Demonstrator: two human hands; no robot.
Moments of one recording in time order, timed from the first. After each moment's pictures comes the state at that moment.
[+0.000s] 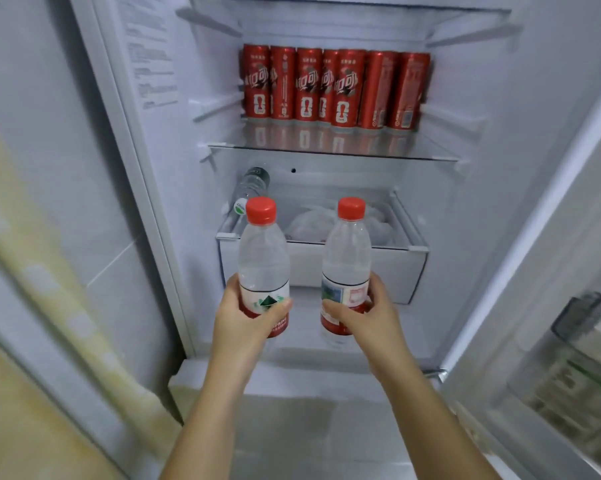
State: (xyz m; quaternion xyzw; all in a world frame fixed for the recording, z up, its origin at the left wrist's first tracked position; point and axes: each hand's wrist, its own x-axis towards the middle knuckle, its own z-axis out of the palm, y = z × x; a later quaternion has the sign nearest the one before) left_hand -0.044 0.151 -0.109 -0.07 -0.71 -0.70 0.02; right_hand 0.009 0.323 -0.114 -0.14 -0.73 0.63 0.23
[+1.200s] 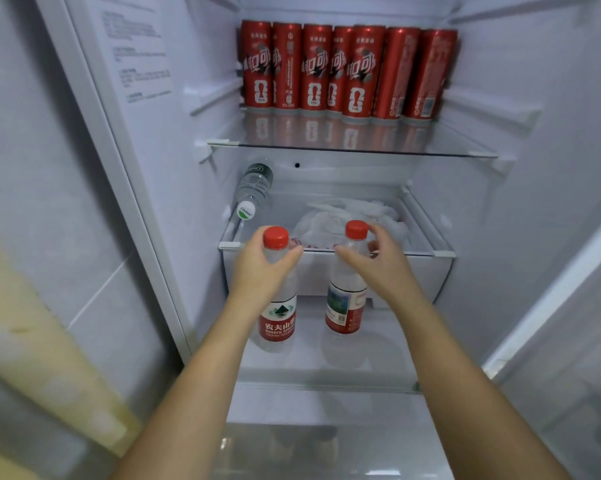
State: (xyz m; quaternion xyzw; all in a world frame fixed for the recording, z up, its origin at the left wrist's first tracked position) left_hand -0.162 0.174 -0.090 -0.20 -0.76 -0.61 0.06; right_hand -0.092 0.355 -0.077 -0.18 -0.84 0.47 0.21
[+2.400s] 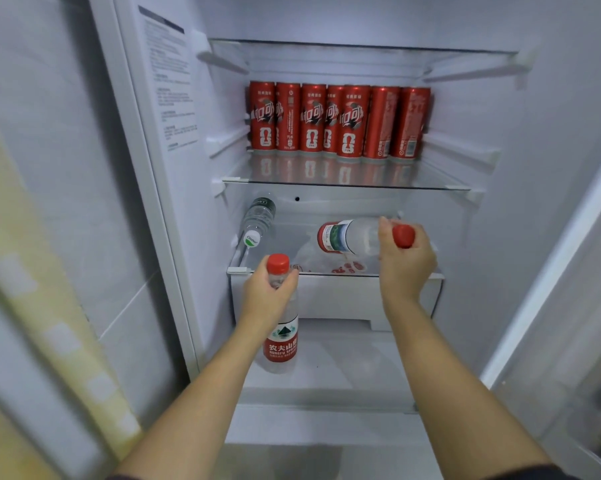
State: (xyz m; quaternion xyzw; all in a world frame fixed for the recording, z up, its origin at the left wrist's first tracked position) left_hand -0.155 0.175 -0.095 -0.20 -0.75 -0.63 0.08; right_hand -0.101 0.354 -0.051 -0.21 -0.62 0.50 0.57
